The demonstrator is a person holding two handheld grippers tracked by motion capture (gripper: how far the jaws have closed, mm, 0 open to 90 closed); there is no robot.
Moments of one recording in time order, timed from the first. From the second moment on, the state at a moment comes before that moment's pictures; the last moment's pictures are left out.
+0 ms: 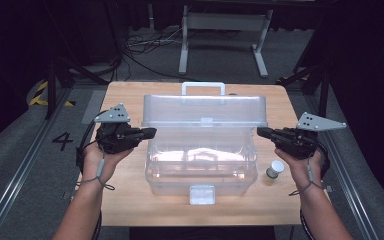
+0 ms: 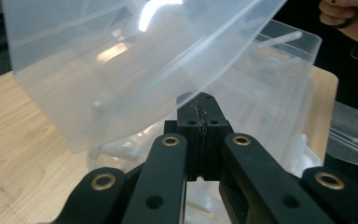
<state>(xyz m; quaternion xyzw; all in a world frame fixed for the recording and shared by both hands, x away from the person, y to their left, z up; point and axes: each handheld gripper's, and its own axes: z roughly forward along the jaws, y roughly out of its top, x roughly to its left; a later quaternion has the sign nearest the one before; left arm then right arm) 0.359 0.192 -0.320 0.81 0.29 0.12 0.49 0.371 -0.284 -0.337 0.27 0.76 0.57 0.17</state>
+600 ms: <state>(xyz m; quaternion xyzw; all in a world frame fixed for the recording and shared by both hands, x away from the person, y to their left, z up) 0.368 0.191 -0.320 0.80 0.29 0.14 0.51 0.360 -0.288 -0.335 0.27 0.76 0.56 0.19</state>
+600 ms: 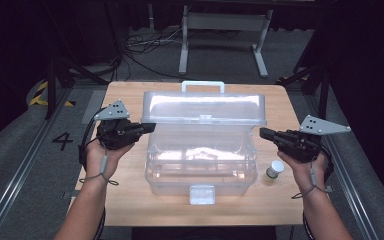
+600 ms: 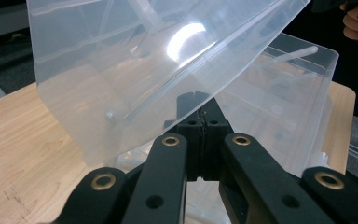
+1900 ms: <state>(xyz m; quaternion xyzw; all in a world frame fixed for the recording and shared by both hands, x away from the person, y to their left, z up) 0.387 0.190 -0.314 0.78 0.29 0.14 0.54 0.386 -0.266 -0.322 0.33 0.71 0.54 0.29</state>
